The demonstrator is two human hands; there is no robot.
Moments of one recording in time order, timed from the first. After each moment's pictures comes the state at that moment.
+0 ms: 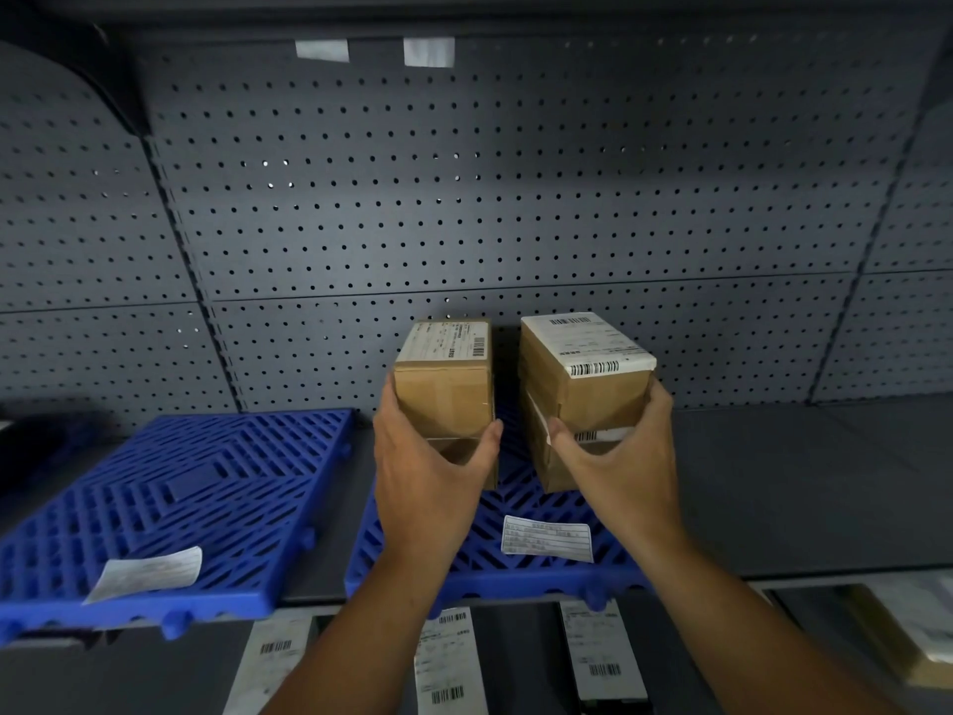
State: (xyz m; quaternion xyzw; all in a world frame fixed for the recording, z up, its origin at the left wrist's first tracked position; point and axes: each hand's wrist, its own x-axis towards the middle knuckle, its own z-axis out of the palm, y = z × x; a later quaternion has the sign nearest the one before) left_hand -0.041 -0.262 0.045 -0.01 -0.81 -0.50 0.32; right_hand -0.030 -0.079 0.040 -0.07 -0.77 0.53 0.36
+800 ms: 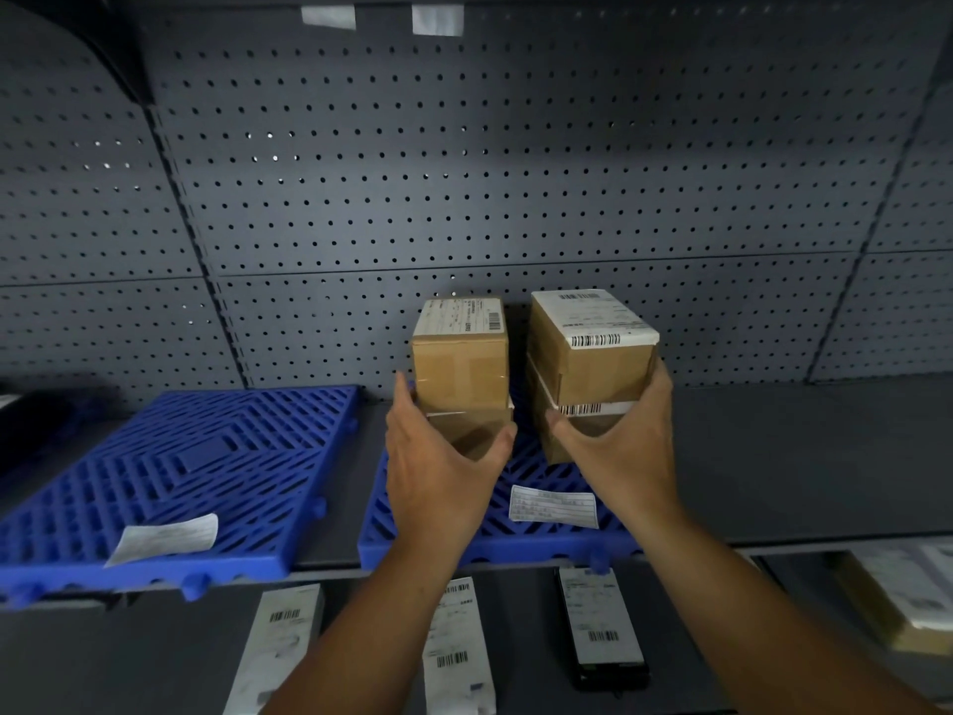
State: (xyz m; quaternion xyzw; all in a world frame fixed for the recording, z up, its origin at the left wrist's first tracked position) left_hand -0.025 -0.265 0.035 0.01 -0.84 -0.48 0.26; right_hand -0.025 -0.085 0.035 -0.09 -0.78 0.52 0.34
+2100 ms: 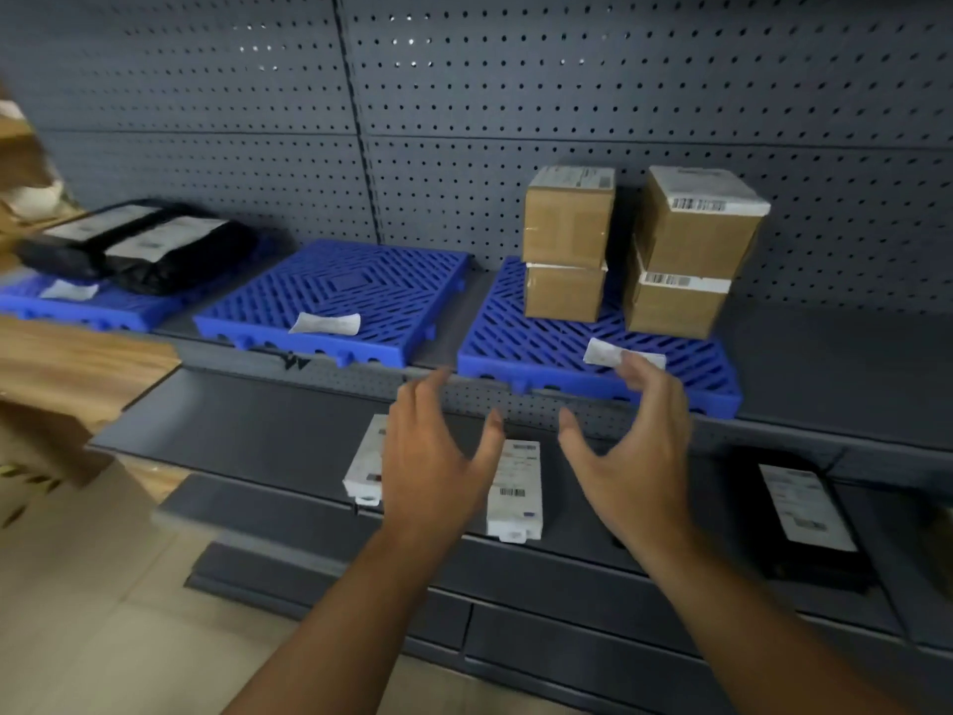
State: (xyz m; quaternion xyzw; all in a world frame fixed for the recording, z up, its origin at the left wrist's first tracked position) left_hand 0.142 -0.329 -0.025 0.06 -0.89 -0.34 0.30; right_hand 0.111 -0.147 -0.033 0.07 -0.84 0.43 0.31
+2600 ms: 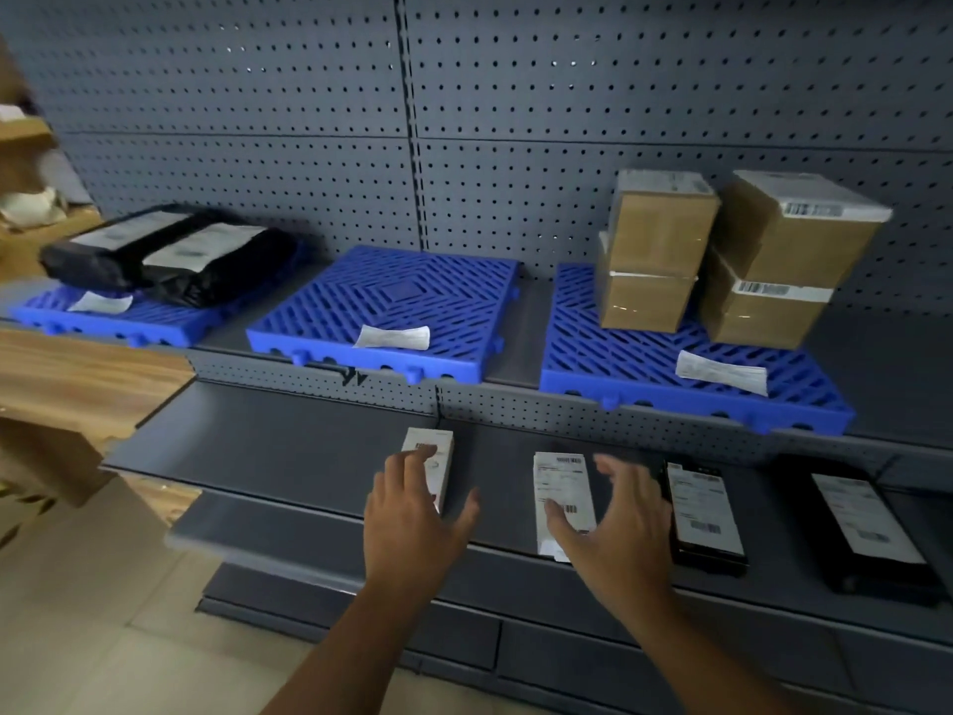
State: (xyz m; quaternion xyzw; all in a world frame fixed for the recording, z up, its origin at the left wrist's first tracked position) left_hand 0.134 -0.456 -0.112 0.08 -0.93 -0.26 0.25; right_hand 0.119 -0.240 -0.115 0.00 -0.93 0.33 0.19
